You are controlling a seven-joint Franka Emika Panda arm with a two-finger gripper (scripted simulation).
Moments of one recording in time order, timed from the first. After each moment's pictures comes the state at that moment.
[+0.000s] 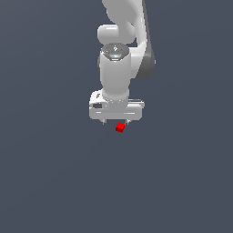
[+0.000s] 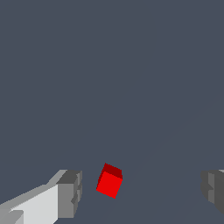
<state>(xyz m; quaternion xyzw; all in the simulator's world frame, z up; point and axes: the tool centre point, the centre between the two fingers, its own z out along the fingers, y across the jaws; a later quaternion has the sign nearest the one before) 0.009 -0.003 0.196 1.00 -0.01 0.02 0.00</state>
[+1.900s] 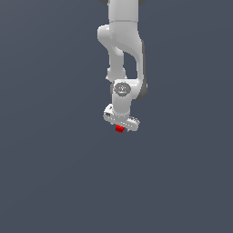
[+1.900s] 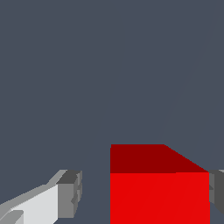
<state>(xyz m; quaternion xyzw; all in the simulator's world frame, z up) -0.084 0.023 0.018 0.98 -0.21 0.00 0.00</state>
